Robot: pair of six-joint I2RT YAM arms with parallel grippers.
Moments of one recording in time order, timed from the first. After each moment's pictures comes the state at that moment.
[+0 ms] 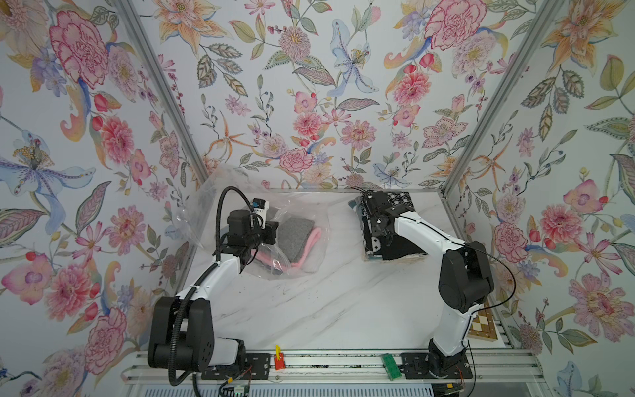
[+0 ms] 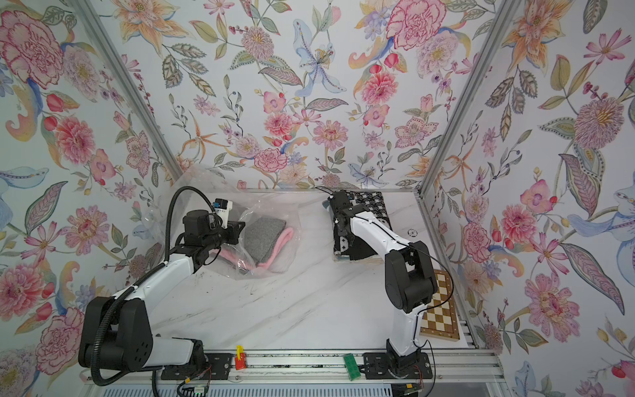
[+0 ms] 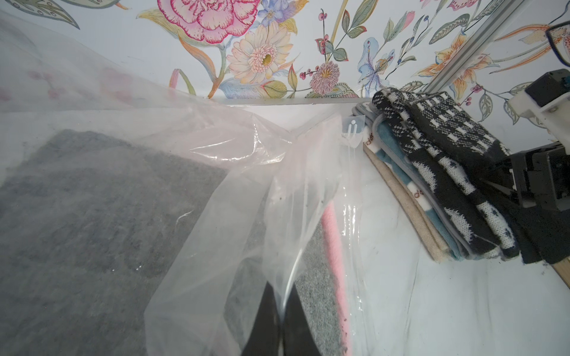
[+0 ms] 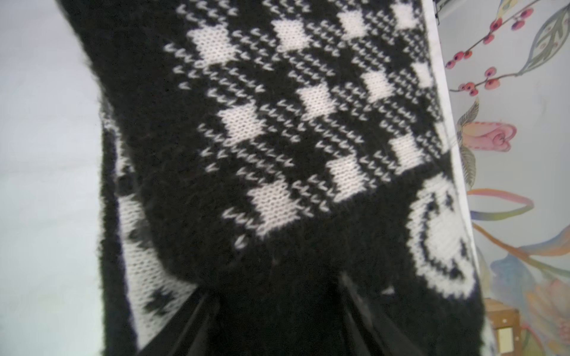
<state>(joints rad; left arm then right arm) -0.11 1.39 0.85 0.04 0.39 -0.11 0.44 1.89 1.54 -0.78 0.50 0.31</state>
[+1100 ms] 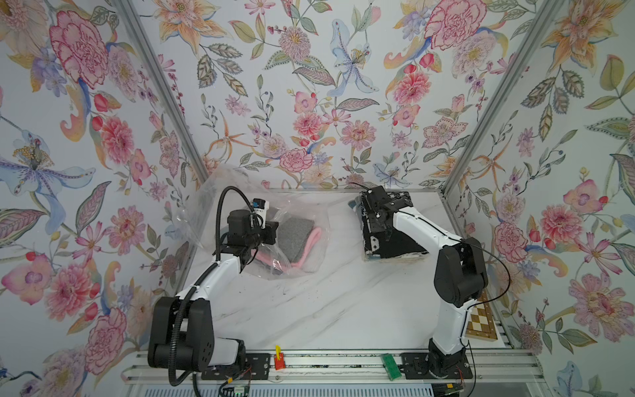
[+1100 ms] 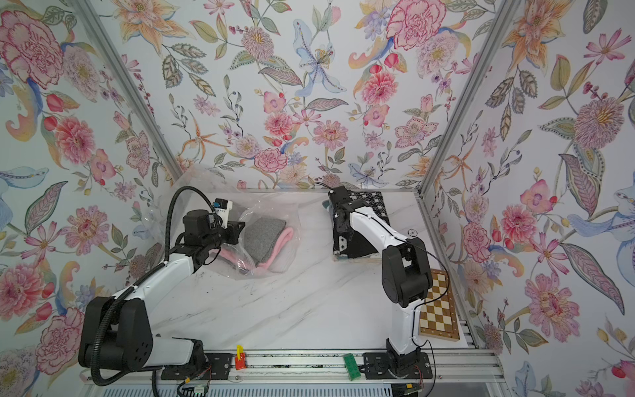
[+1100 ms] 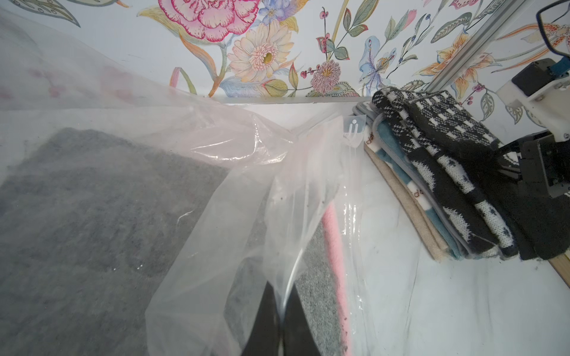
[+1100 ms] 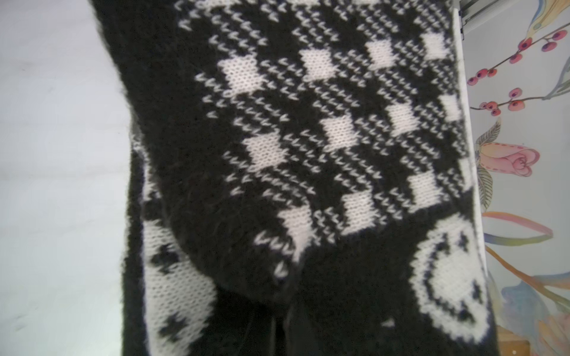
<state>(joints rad) -0.11 1.39 0.86 0.03 0.39 -0.10 0.42 1.94 1.63 -0.80 0.42 0.25</state>
